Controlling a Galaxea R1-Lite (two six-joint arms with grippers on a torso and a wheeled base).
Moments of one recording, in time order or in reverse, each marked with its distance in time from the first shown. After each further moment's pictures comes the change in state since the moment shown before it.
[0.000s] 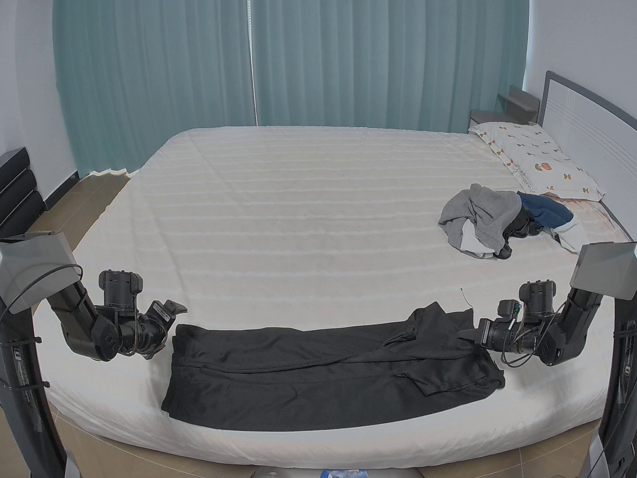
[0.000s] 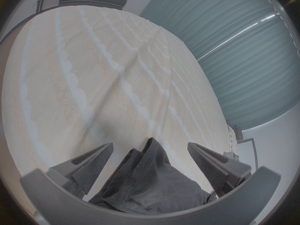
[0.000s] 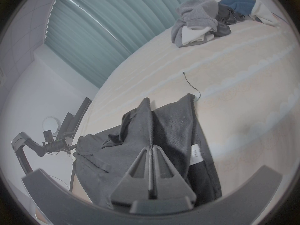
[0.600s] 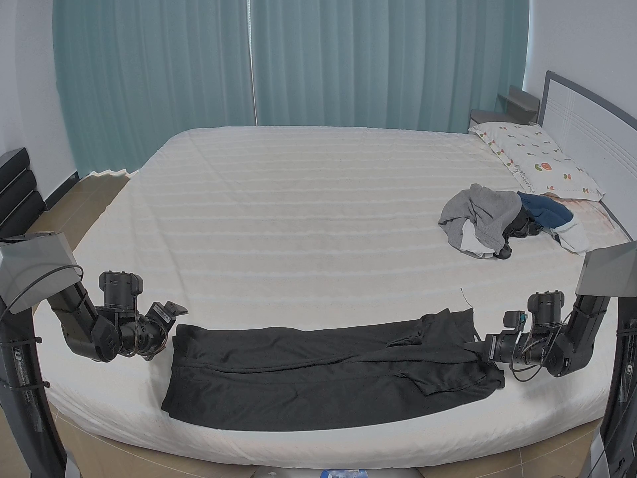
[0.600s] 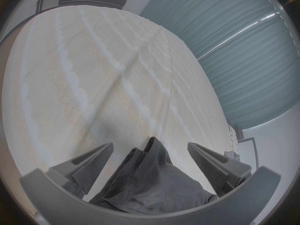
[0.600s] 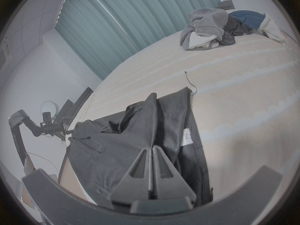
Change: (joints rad) left arm 0.000 0.002 0.005 0.000 0.000 0.005; right arm -0.033 -0.012 0.126 -0.090 0.016 -0.170
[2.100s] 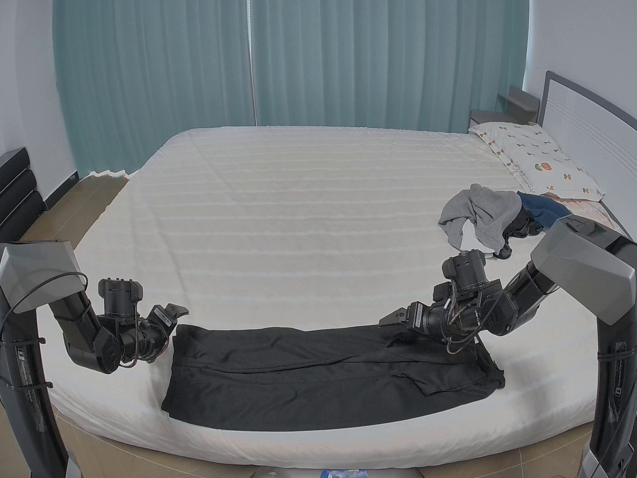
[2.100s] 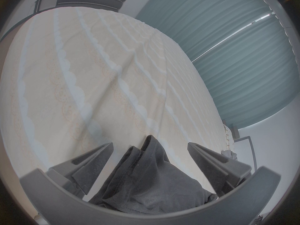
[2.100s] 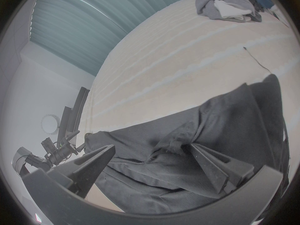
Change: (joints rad) left arm -0.009 0.021 0.073 -0.158 0.002 0.003; right arm 0.359 -0.022 -0.538 0.663 -0.187 0.392
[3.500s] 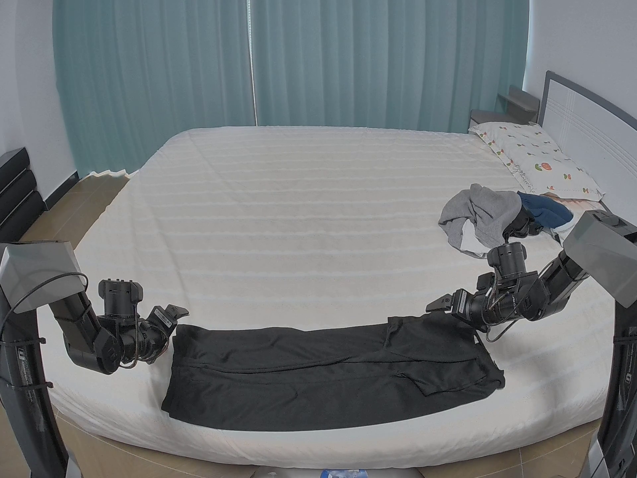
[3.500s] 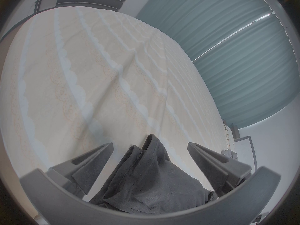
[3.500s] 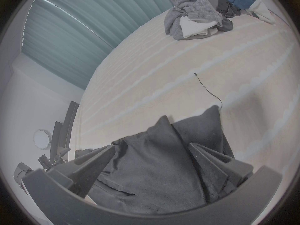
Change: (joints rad) left arm 0.000 0.002 0.004 -0.001 -0.001 0.002; right arm -0.196 -0.028 0.032 0.008 -0.011 -0.065
